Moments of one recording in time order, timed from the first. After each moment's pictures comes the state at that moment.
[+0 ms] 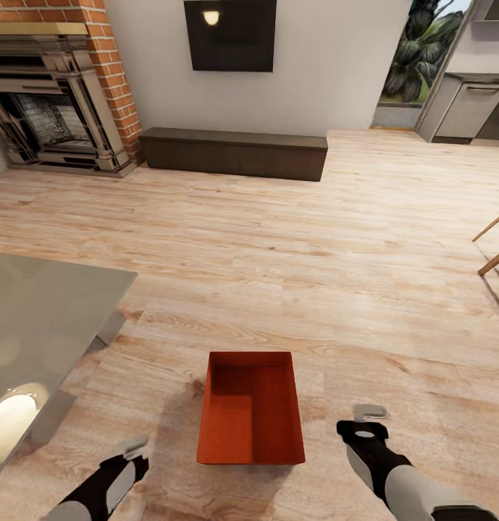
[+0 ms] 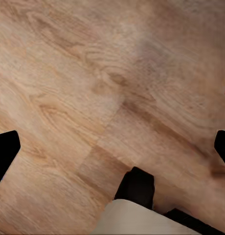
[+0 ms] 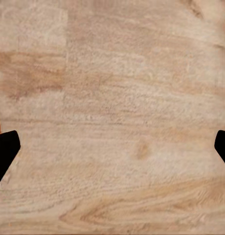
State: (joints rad) left arm -0.55 0.07 0.02 -0.31 0.34 0.25 0.33; right arm -0.69 -0.03 0.04 -0.16 -0.02 0.01 -0.33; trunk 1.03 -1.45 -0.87
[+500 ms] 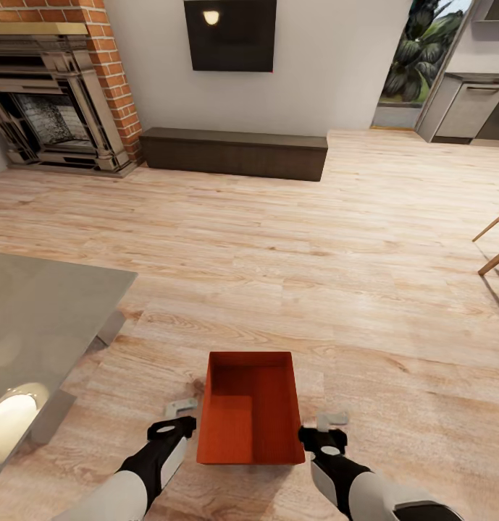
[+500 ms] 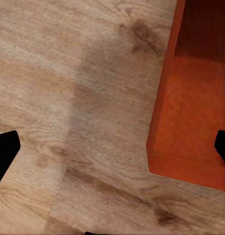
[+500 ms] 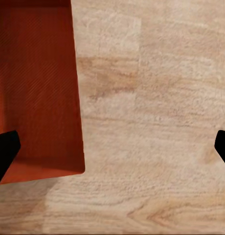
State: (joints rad) left arm -0.64 -0.12 0.02 -0.32 0.09 0.10 0.35; right arm -0.70 0.13 0.04 -0.03 -0.02 -0.18 -0.31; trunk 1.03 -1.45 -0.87
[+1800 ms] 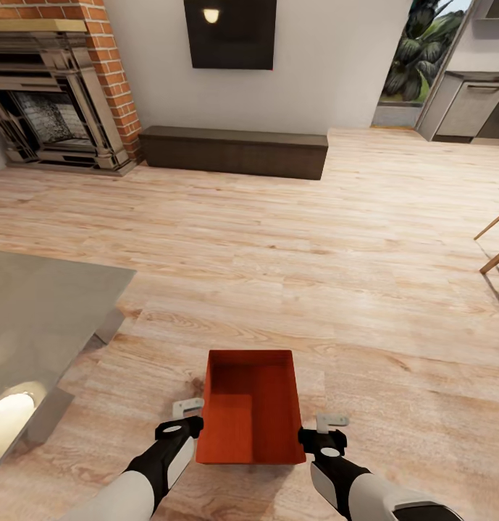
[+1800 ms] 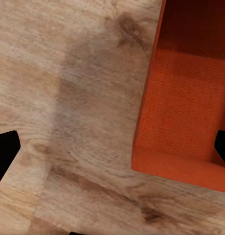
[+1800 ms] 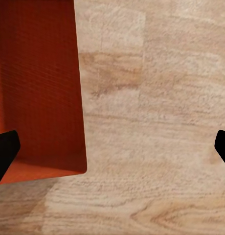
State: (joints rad) left arm -0.64 -0.15 0.02 -0.32 0.09 0.11 0.35; right arm -0.70 0.13 0.04 -0.02 -0.02 -0.18 -0.31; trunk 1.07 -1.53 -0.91
